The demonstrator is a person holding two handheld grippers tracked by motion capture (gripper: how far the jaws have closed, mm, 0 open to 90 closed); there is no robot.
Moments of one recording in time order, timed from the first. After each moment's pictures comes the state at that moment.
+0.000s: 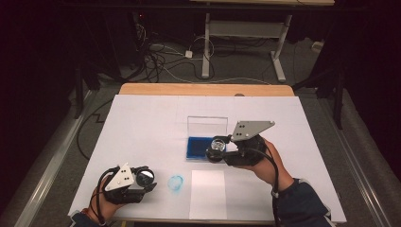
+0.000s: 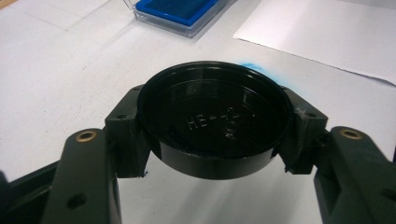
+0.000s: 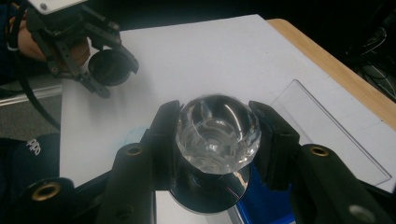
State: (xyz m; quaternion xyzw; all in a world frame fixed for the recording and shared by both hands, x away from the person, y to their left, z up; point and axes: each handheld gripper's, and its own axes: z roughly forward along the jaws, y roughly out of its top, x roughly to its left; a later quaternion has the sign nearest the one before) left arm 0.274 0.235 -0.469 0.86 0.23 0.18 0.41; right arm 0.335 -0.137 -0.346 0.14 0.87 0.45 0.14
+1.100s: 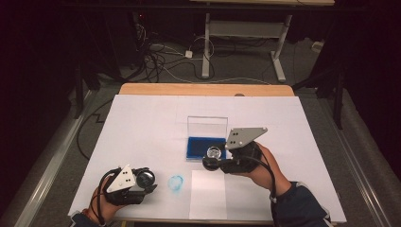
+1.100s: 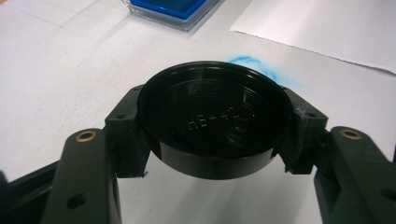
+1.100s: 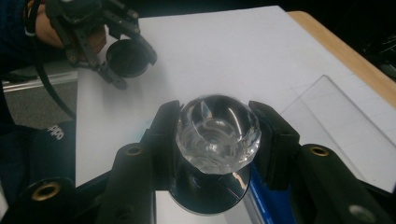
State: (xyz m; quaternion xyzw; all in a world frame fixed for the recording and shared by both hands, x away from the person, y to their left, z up) left arm 0.272 0.233 -0.470 0.87 0.22 0.18 0.41; right arm 0.323 -0.125 -0.356 0.12 0.88 0.44 0.13
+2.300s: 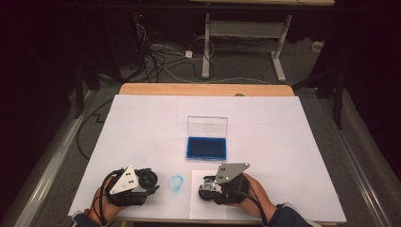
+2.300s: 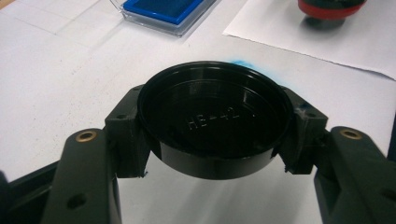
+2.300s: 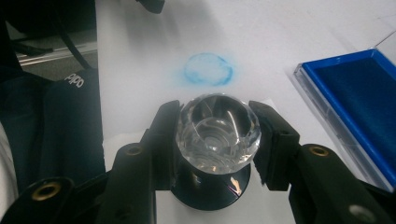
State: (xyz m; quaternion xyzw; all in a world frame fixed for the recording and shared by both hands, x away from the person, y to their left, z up) left arm 0.269 0.226 -0.468 0.87 0.21 0.19 0.40; right arm 0.288 -0.114 -0.441 0.13 0.90 0.40 0.09
